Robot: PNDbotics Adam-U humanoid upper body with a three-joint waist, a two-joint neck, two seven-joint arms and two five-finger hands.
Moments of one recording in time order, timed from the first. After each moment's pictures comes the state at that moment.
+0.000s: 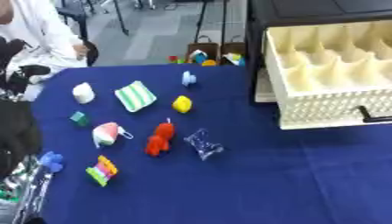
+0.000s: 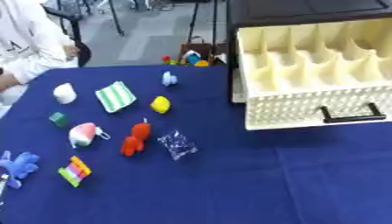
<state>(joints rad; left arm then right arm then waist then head) -0.19 0.21 0.10 -1.98 0.20 -0.65 0.08 -0.57 -0.75 -0.20 -1.99 0.34 -0.15 -0.54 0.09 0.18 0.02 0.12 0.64</state>
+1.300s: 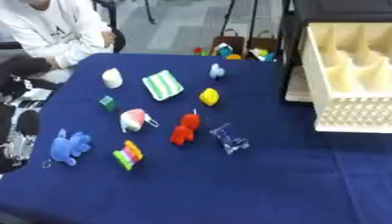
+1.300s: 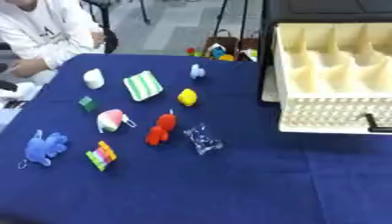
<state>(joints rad) 0.15 0.66 0.23 -1.98 -0.08 -0.71 -0.04 -0.54 -0.63 -0.22 -1.99 0.51 -0.37 -0.86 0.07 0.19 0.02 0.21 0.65</state>
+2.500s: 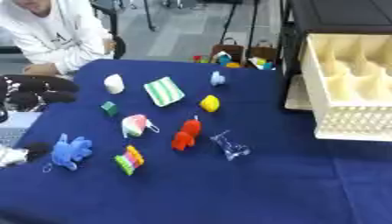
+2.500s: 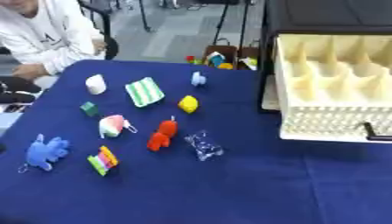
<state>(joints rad) 0.15 1.06 0.21 -1.98 -0.52 -0.40 -0.34 -0.51 -0.64 -0.27 -1.99 0.53 -0.35 -0.88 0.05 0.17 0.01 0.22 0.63</state>
